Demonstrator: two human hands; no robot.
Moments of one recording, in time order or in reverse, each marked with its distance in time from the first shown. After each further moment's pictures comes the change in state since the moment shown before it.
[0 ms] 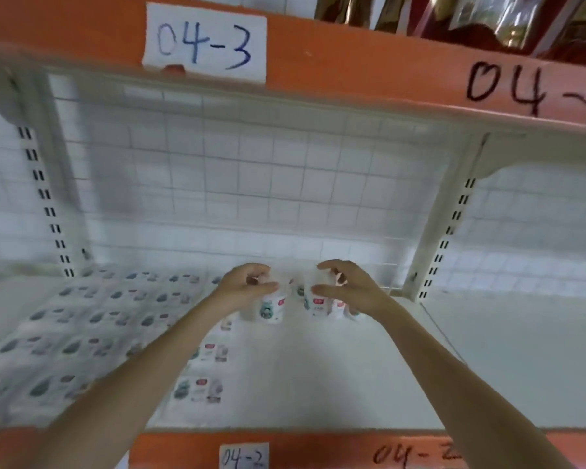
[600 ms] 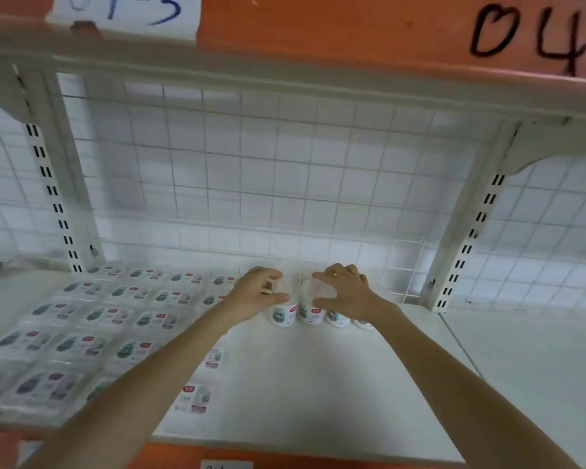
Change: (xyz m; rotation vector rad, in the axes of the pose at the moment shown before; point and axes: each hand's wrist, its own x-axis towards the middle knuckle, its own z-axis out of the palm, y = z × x) left_hand 0.018 -0.012 0.029 0.151 0.044 0.097; right_hand 0.041 0.030 0.013 -0.550 -0.138 -0.134
